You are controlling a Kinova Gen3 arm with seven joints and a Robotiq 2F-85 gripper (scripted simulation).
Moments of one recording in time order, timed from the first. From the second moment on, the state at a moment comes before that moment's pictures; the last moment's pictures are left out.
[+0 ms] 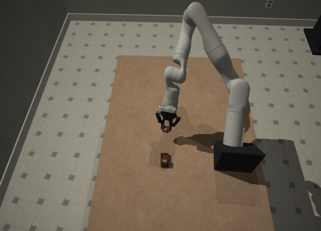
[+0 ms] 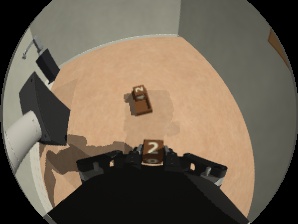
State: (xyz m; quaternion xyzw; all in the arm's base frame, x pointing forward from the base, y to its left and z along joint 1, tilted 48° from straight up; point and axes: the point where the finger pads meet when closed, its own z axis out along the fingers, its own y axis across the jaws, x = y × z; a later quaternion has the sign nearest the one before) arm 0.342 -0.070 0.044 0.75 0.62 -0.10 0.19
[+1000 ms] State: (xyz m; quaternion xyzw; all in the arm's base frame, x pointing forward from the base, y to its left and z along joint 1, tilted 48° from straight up) arm 0.340 -0.074 0.049 0.76 0.63 -0.04 0.14
